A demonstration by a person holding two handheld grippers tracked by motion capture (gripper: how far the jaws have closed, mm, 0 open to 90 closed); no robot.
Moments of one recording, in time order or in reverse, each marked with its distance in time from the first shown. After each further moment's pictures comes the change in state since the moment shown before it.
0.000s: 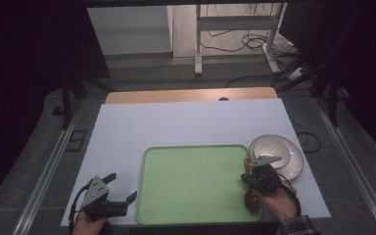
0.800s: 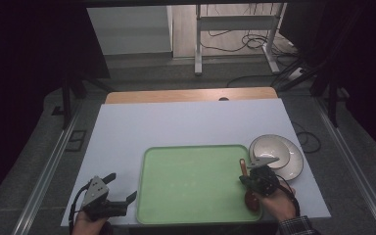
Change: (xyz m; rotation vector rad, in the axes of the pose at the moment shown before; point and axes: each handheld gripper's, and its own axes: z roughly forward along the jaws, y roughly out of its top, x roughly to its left) left arm 0.000 0.000 0.000 -0.002 0.001 -0.005; right arm 0.005 0.000 0.002 0.021 0.012 -0.019
